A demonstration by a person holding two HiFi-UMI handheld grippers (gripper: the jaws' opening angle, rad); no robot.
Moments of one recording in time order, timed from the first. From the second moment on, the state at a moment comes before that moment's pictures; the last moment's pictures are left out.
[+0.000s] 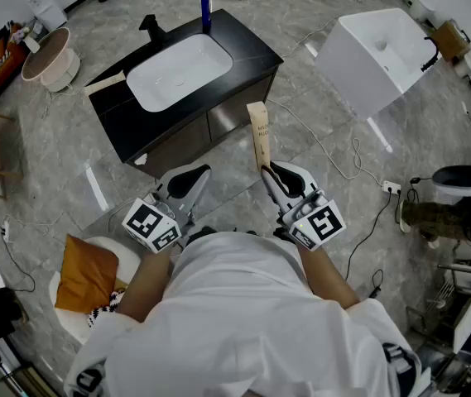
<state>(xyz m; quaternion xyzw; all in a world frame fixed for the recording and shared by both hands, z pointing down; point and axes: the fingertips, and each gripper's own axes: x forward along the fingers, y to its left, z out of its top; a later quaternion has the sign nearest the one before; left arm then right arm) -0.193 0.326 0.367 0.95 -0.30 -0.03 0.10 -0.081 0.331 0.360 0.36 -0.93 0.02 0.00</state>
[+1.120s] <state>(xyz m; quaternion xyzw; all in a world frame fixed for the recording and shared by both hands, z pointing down) -0.075 0.384 0.379 0.94 -0.34 0.00 0.09 0.074 0.378 0.388 0.39 -0.92 0.06 -0.05</state>
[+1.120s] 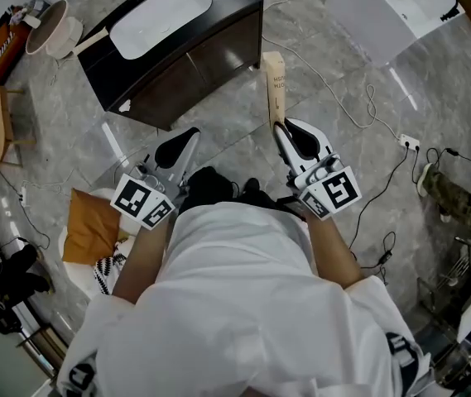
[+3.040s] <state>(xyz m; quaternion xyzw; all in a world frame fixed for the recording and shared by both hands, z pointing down) 0.002 0.091 0.379 0.93 -0.33 -0.09 0.13 0.154 0.108 0.367 0.36 -0.93 0.08 -0.05</state>
